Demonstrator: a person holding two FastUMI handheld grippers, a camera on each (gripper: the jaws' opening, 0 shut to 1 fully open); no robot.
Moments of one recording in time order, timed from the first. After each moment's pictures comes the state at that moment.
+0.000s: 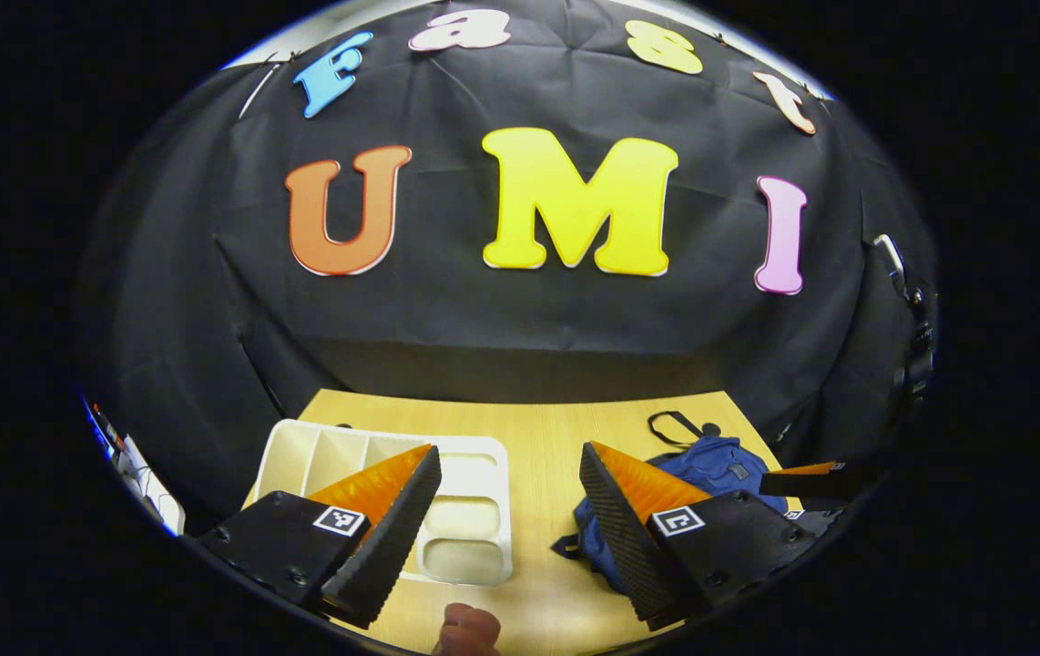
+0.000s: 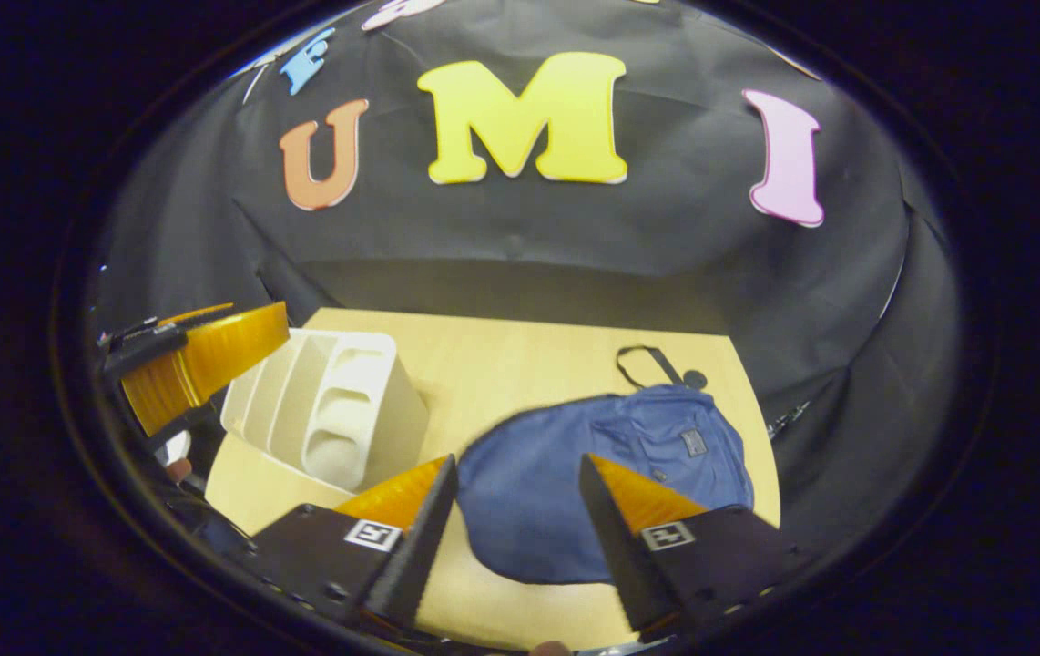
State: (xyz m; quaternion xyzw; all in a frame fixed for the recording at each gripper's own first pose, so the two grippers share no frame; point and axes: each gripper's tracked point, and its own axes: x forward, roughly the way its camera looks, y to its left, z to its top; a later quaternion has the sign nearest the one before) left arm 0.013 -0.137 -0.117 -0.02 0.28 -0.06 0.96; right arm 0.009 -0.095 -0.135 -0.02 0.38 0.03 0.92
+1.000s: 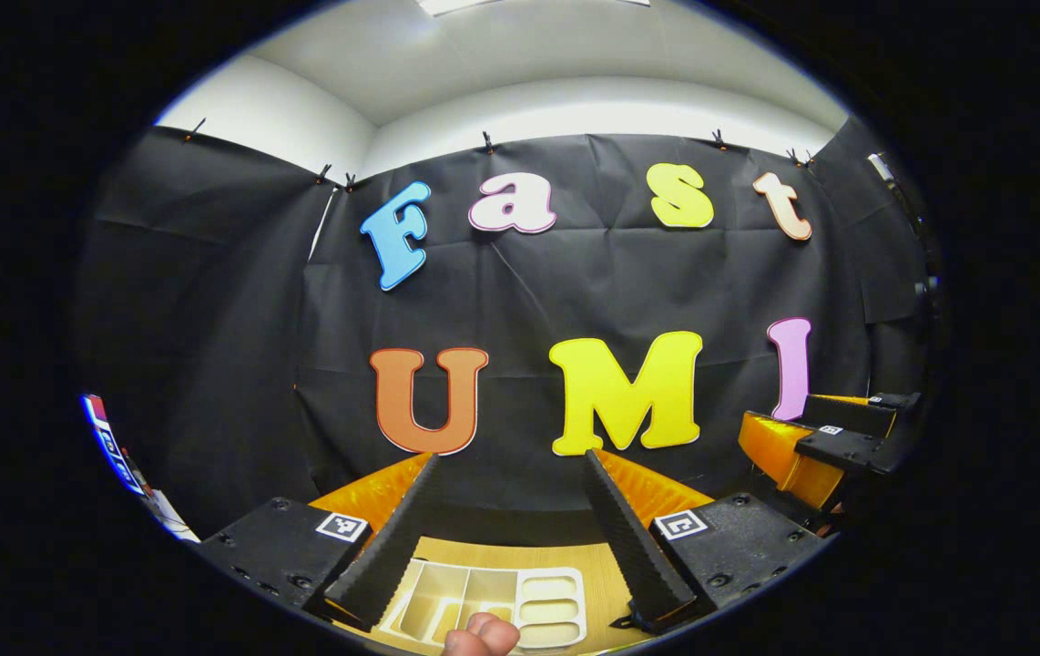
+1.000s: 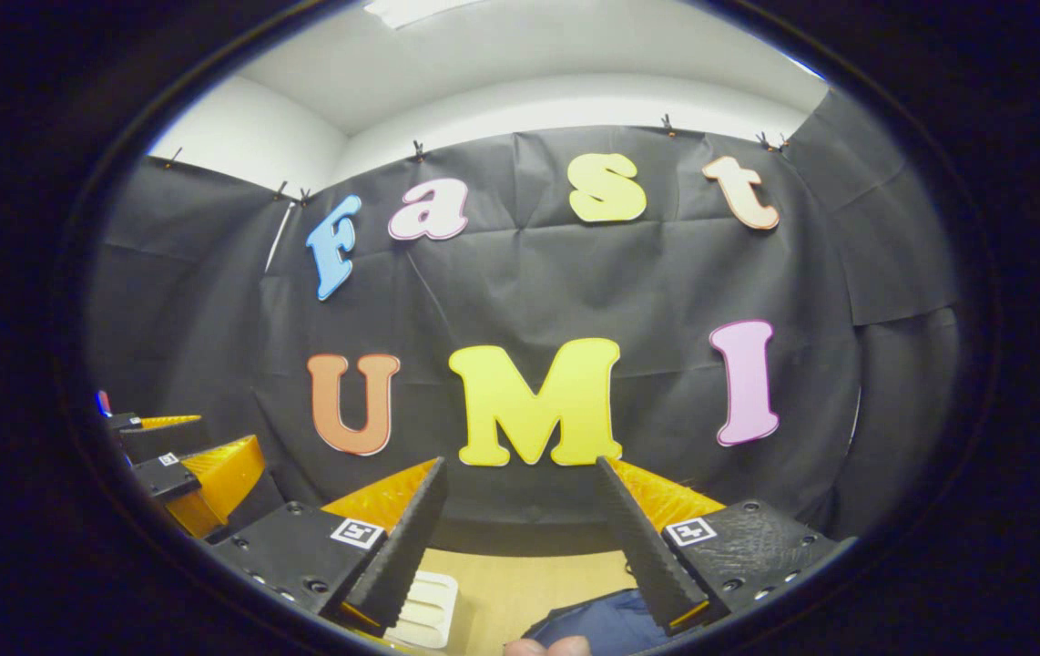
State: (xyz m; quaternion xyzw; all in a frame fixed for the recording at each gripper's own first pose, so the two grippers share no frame) left arm -0.002 -0.051 0.057 0.01 0.02 0.00 1.00; right arm 0.037 -0.020 0.099 0.01 -0.01 0.00 1.00
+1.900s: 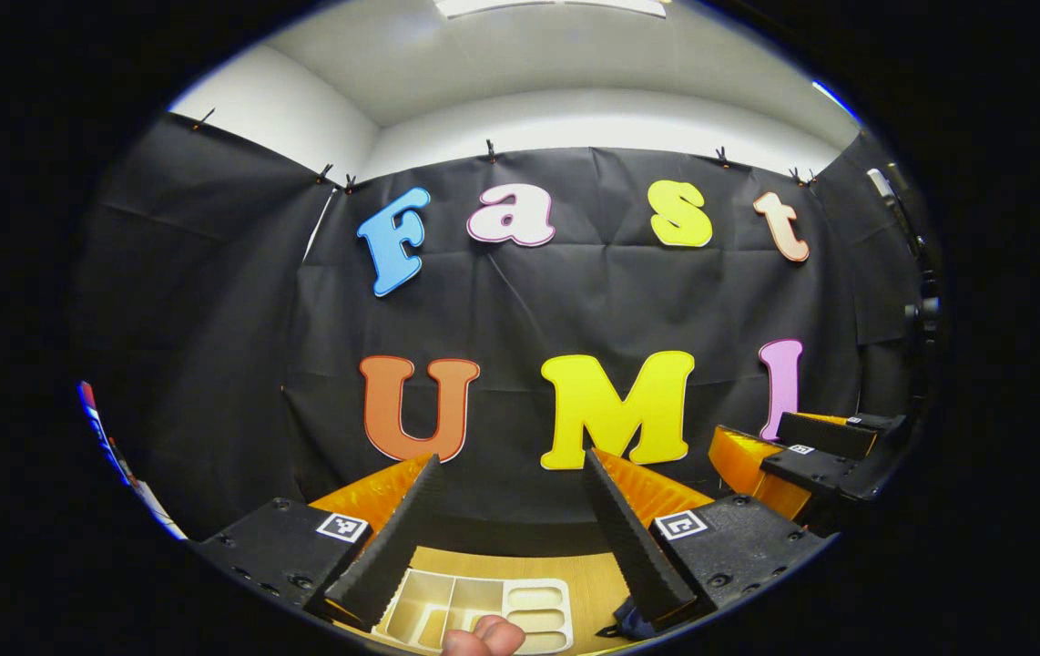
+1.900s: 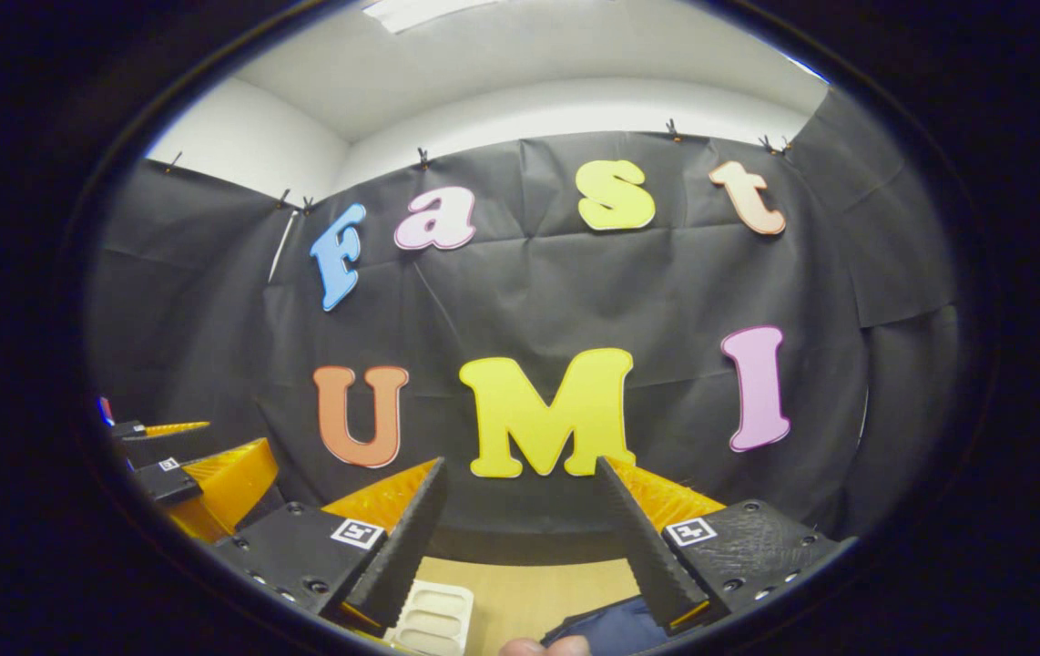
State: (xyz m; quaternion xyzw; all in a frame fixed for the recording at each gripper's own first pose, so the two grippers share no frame) left arm 0.009 -0.054 0.072 -0.02 0.00 -0.01 1.00; right arm 0.044 -0.005 0.107 0.02 -0.02 0.01 1.00
